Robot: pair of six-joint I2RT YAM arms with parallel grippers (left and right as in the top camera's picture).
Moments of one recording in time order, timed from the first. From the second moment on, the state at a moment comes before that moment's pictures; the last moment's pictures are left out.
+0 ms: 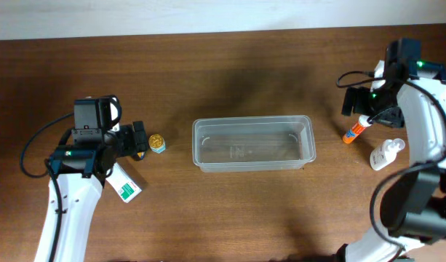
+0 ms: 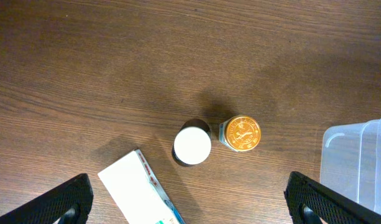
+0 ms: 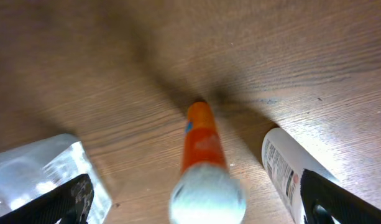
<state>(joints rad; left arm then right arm) -0.01 1.28 1.08 -0.80 -0.08 -0.14 -0.26 1.86 1.62 -1.18 -0.02 0.08</state>
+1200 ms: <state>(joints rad) -0.01 1.28 1.08 -0.80 -0.08 -0.14 -0.26 1.94 1.70 -1.24 -0.02 0.05</state>
